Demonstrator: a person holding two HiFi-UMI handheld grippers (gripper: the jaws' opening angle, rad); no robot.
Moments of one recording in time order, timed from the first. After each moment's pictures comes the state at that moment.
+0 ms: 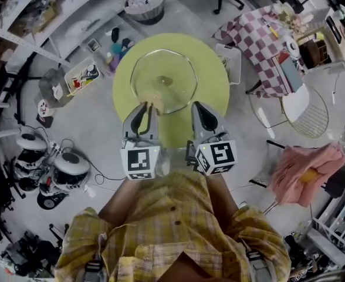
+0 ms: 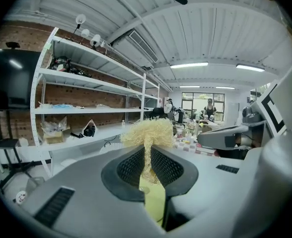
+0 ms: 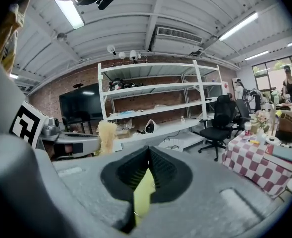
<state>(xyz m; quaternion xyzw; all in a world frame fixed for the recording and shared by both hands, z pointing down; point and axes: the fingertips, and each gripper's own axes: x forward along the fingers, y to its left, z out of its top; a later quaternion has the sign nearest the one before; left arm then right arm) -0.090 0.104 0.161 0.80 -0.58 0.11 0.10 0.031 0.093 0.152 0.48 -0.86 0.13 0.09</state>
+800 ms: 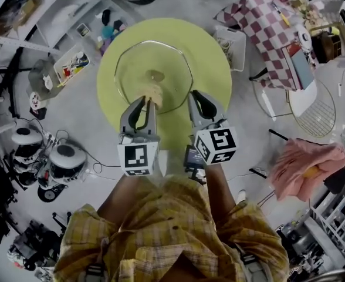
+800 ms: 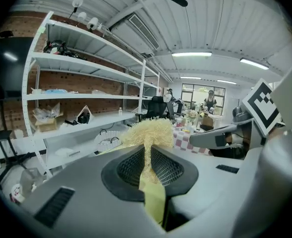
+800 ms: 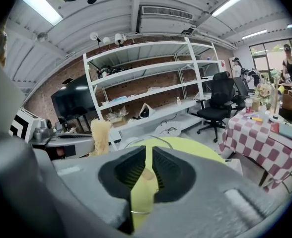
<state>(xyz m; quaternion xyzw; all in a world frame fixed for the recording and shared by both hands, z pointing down) -0.050 0.028 0.259 0.80 -0.56 0.15 0.14 0.066 0.005 0.267 0.47 -0.85 0.22 0.14</state>
